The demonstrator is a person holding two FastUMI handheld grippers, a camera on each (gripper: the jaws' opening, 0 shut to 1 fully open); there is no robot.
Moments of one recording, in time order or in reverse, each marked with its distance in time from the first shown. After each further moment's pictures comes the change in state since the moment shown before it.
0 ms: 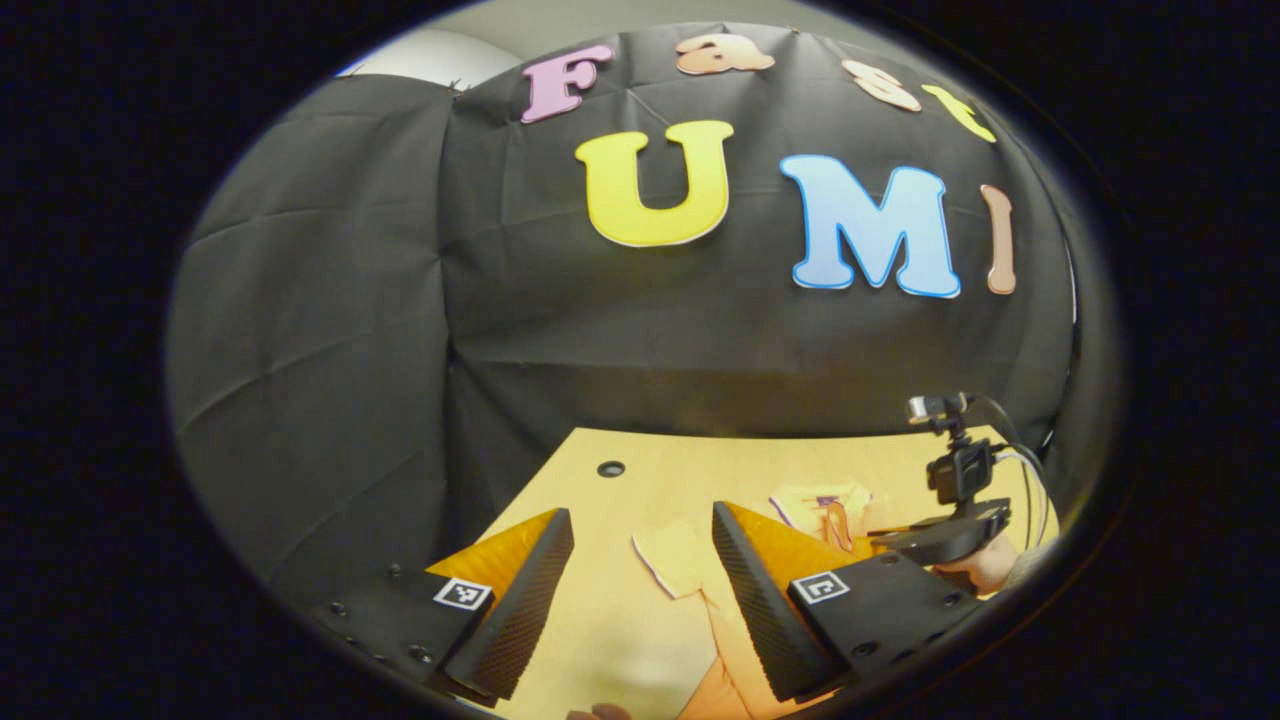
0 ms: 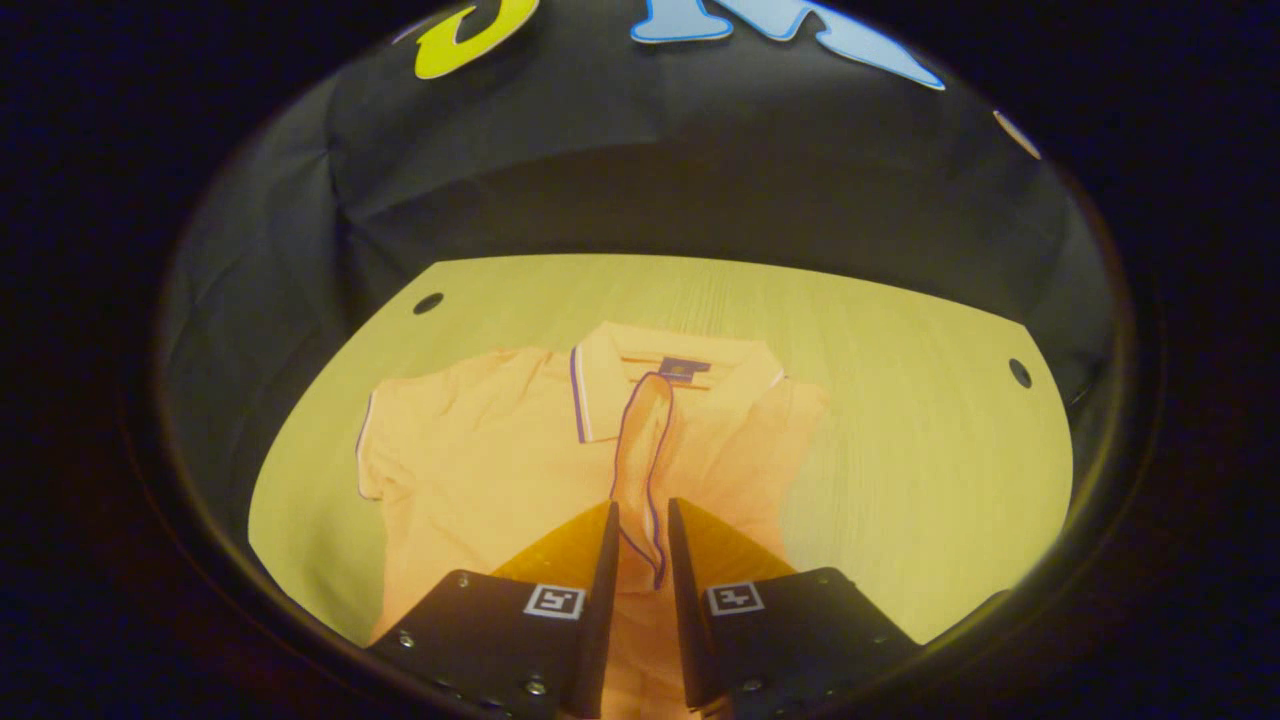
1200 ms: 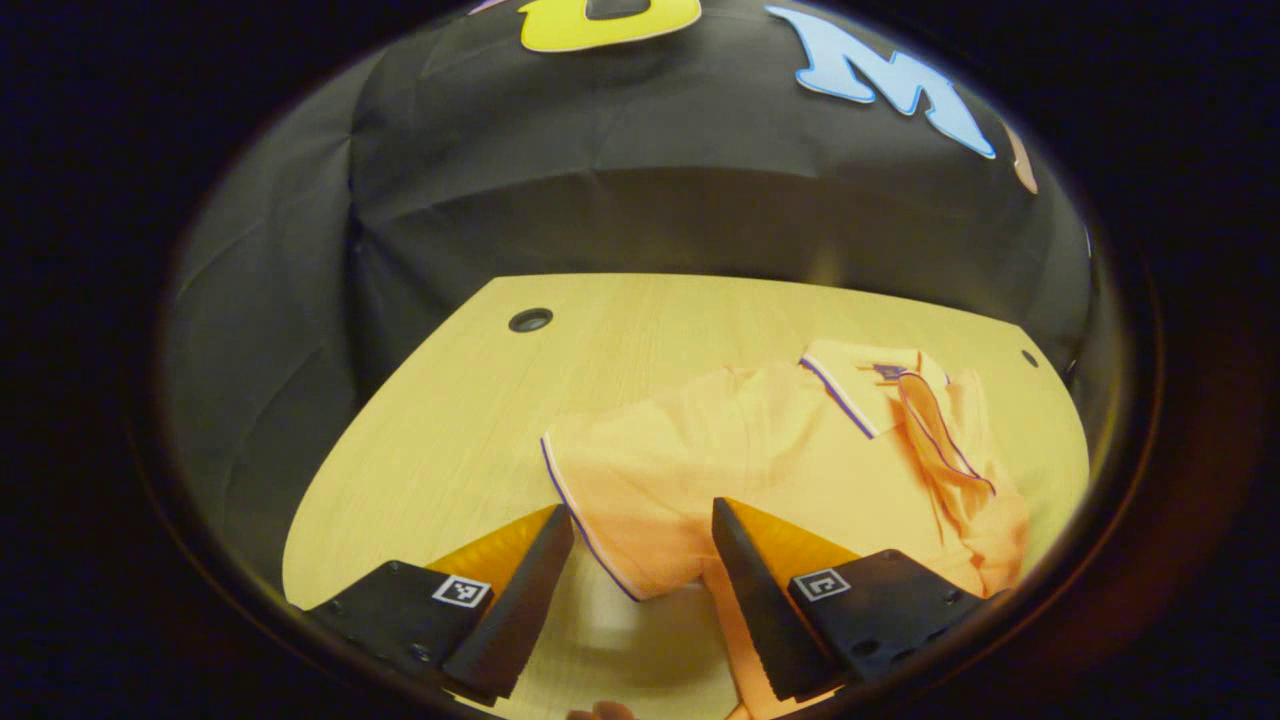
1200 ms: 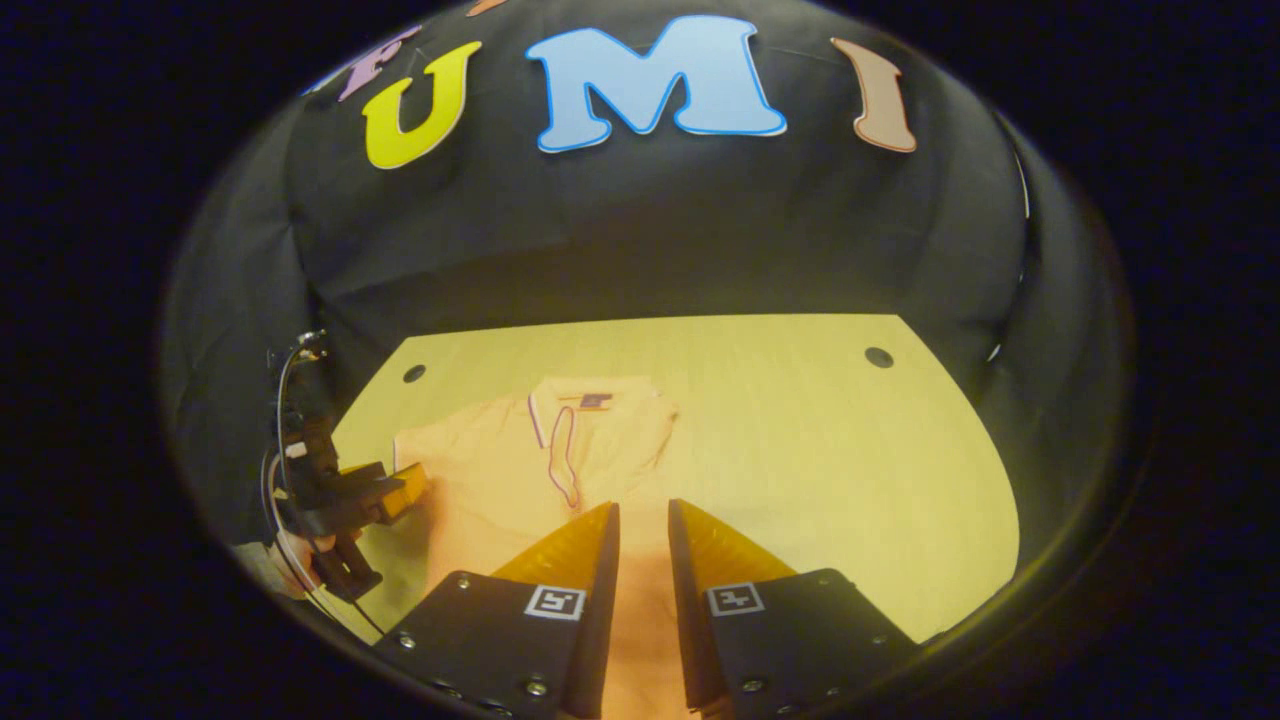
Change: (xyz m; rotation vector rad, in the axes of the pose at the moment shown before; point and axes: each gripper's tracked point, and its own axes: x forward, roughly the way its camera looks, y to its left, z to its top) left arm 0.207 -0.028 -0.212 0.016 0.361 -0.084; right arm -0.162 -0.051 -0.014 0.149 -0.099 -0.181
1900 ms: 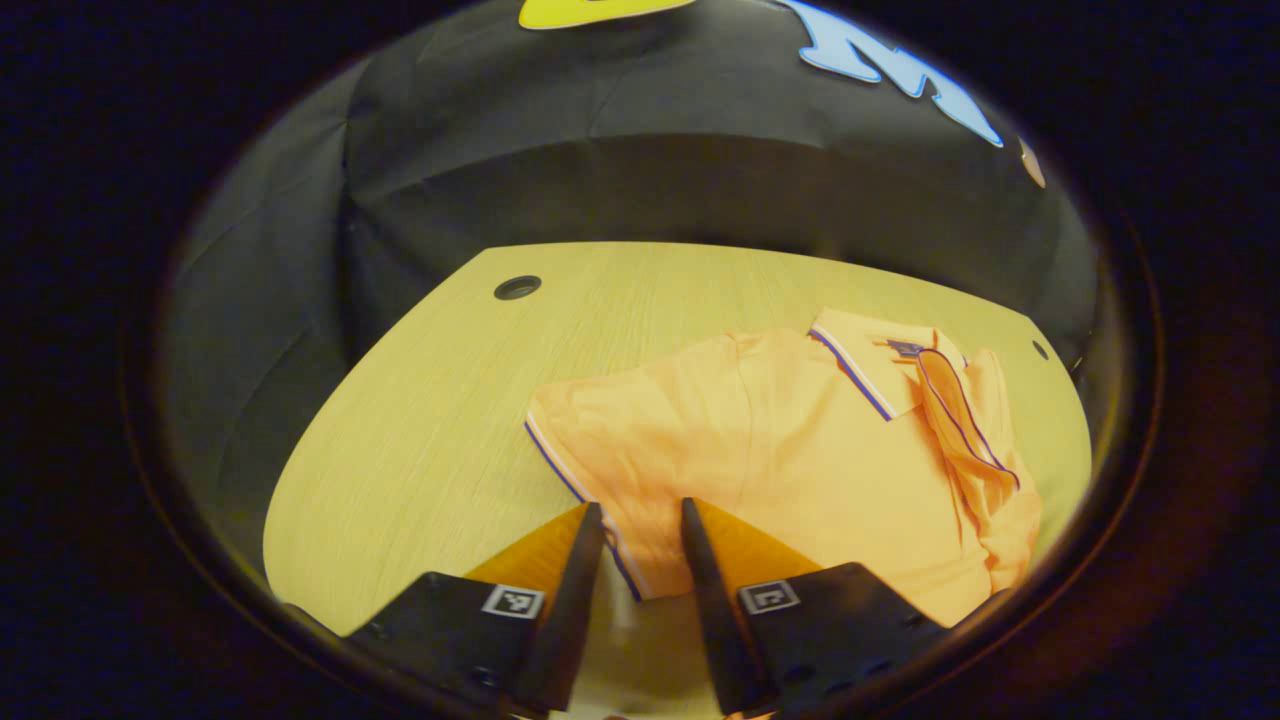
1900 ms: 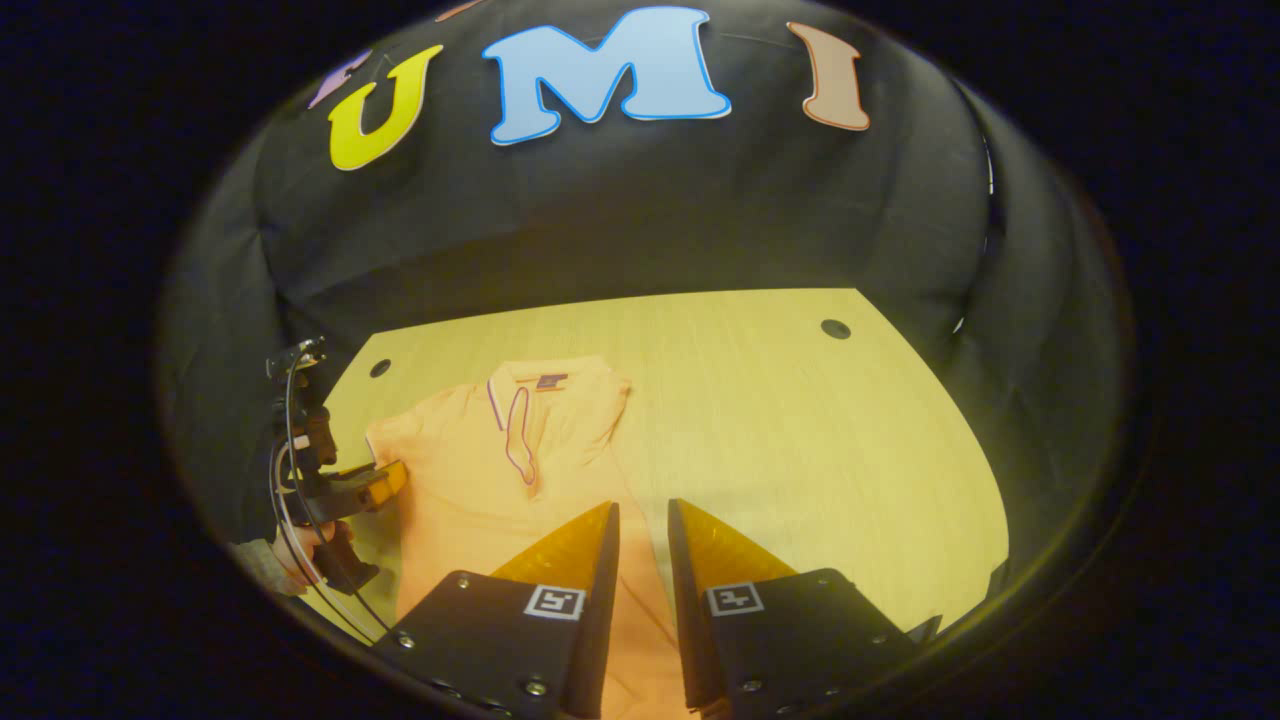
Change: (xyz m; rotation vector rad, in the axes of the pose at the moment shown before) left arm 0.018 -0.013 -0.016 -0.012 0.056 -0.001; right arm -0.008 -0.023 -0.016 0.049 0.044 -0.062
